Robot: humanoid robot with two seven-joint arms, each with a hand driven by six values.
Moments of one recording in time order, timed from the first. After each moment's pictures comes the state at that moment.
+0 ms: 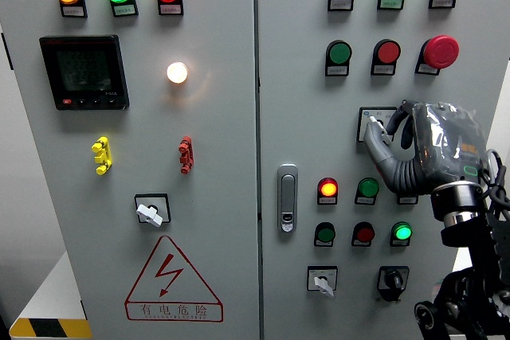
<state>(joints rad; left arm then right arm) -0.03 -0.10 0.10 -0.13 0.04 -0.07 -0.07 0.82 0.16 1.49 1.50 -2.75 0.01 -0.26</state>
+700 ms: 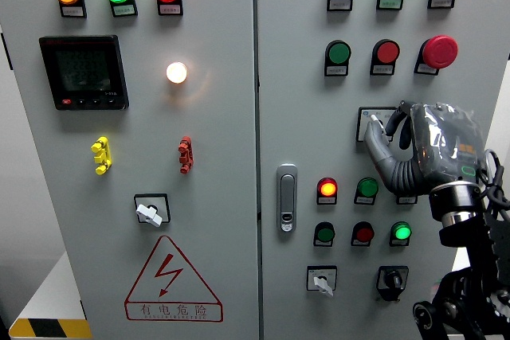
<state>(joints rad) -0.03 -0.10 0.10 -0.13 0.04 -0.07 -0.07 0.82 0.16 1.48 1.50 -2.75 0.01 -0.27</state>
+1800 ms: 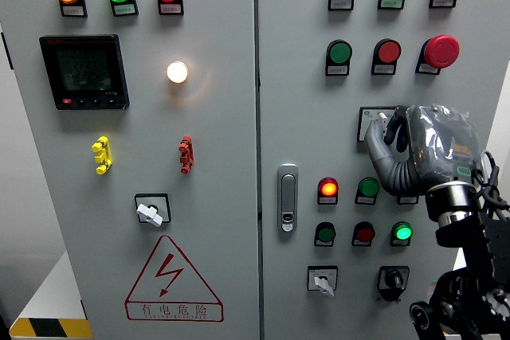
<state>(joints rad) -0.03 -0.10 0.10 -0.13 0.04 -0.07 -0.07 0.83 0.16 1.48 1.49 -2.75 0.01 -0.28</state>
